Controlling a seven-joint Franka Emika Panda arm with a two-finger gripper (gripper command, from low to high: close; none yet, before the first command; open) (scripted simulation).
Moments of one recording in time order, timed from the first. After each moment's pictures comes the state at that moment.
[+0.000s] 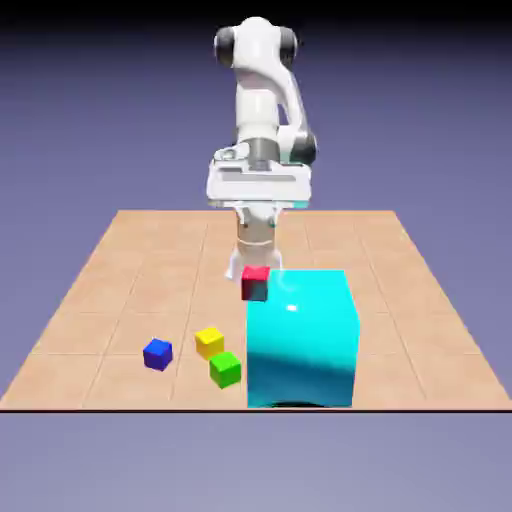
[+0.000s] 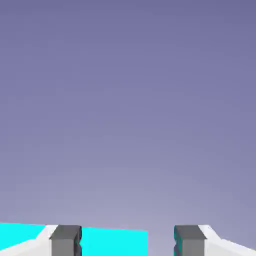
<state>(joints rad) -0.02 -0.53 0.01 -2.81 0.00 3.02 0.79</state>
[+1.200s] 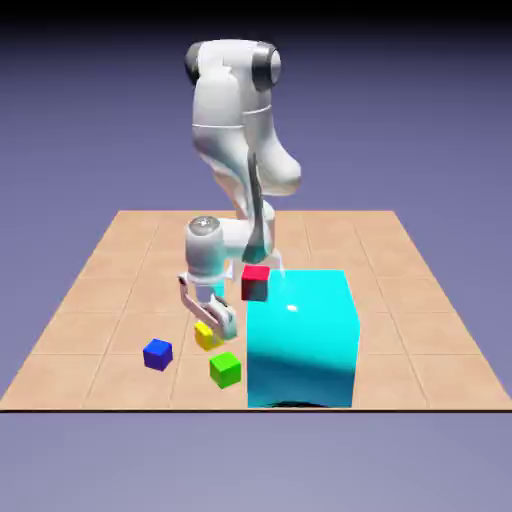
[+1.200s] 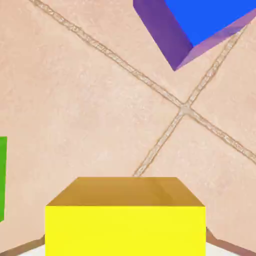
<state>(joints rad) -0.48 0.09 0.16 -2.80 -0.07 2.90 1.48</state>
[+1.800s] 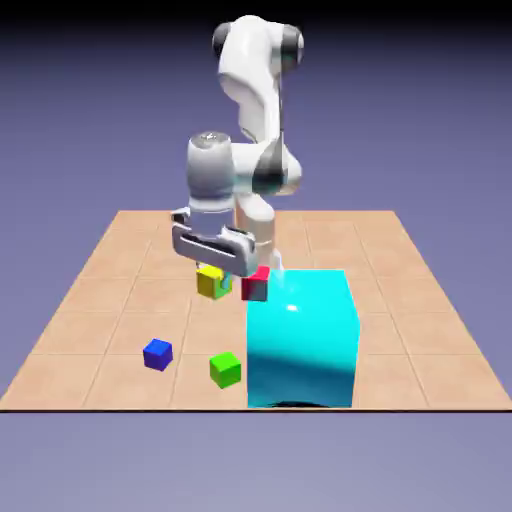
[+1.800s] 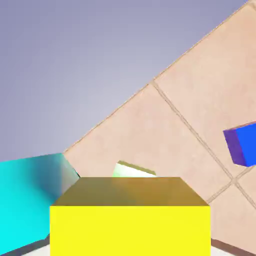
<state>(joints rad) -0.31 -0.23 0.16 -2.40 0.08 2.24 1.18</state>
